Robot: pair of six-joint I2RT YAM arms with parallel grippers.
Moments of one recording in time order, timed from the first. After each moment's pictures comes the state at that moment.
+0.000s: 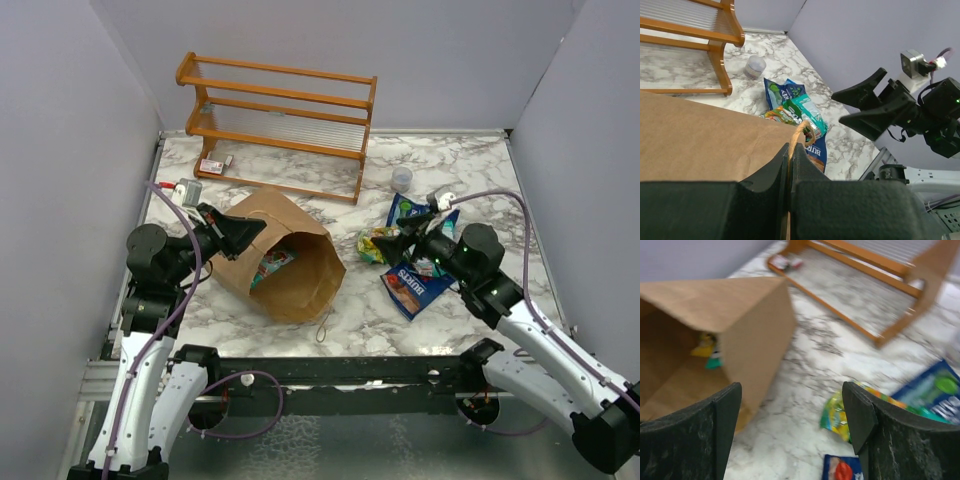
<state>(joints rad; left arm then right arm) -0.12 0.62 0.78 -0.15 0.66 -0.60 0.54 0.82 0.61 0.09 -0.14 0.18</state>
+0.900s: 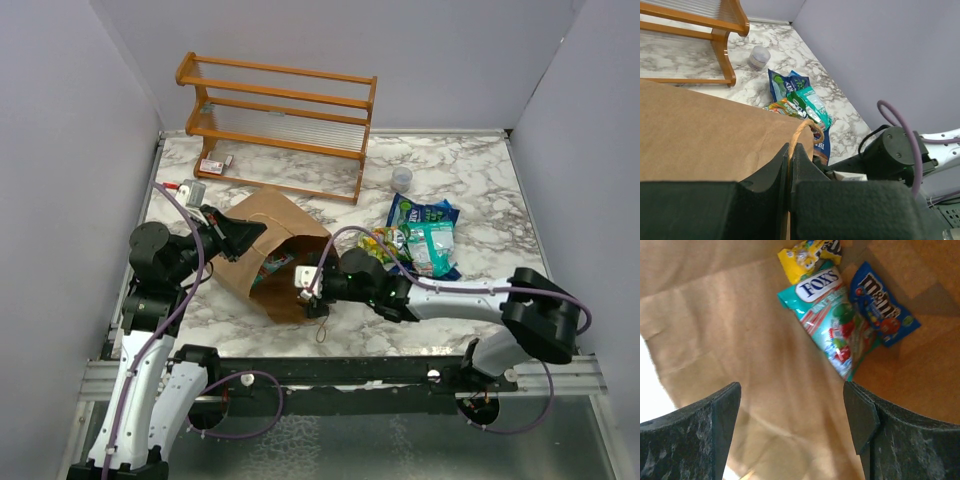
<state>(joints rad) -0.12 0.62 0.78 -0.20 0.67 -0.57 1.09 1.45 0.72 0.37 -0.21 -0.50</state>
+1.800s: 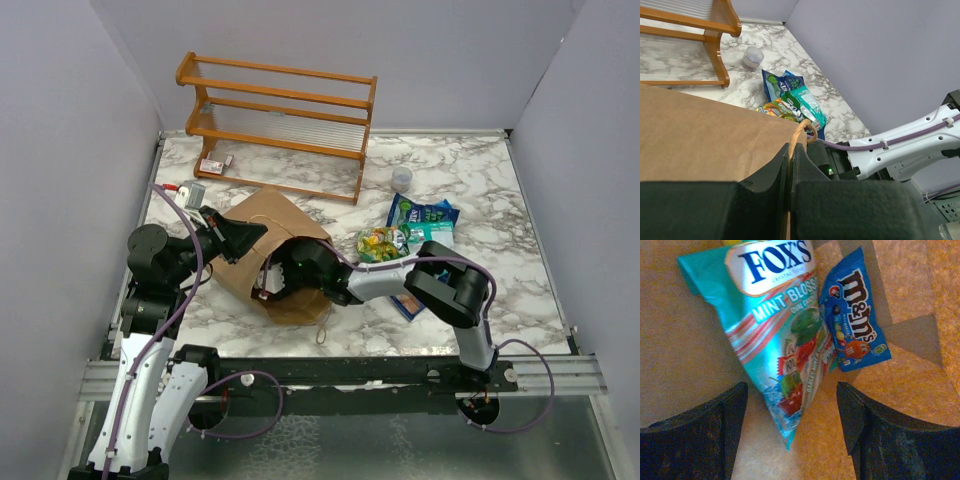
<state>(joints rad) -0.12 0.61 0.78 -0.19 0.69 -0.58 1.07 1.99 1.06 0.48 -0.03 -0.99</state>
